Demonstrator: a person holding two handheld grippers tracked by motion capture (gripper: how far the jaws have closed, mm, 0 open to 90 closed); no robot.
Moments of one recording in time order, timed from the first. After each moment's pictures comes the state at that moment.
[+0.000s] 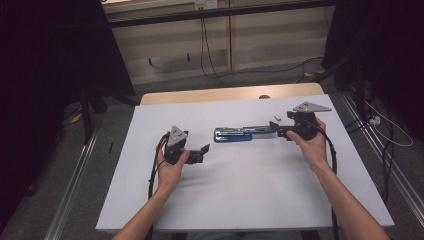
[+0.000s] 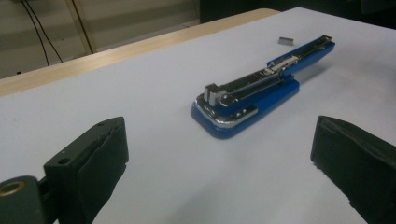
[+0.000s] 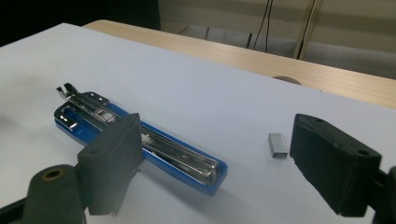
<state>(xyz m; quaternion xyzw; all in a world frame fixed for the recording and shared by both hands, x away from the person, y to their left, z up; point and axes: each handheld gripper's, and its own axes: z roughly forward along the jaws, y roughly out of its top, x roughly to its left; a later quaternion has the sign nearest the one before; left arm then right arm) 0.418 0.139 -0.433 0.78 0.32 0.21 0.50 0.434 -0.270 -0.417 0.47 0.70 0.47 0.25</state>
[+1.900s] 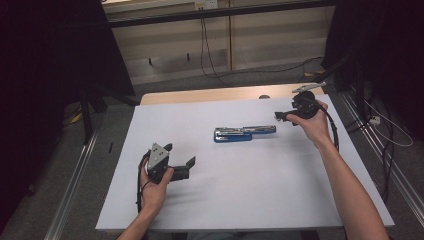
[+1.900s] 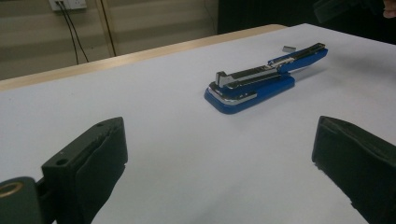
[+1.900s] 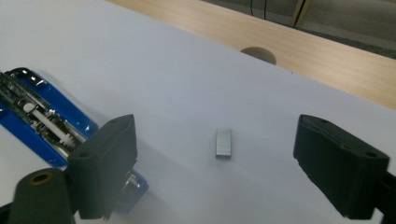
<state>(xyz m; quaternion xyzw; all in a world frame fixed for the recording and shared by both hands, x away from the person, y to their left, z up) 0.369 0.177 -0.430 0.74 0.35 0.24 0.52 0.501 -0.296 -0.406 0.49 0.76 0.38 0.20</state>
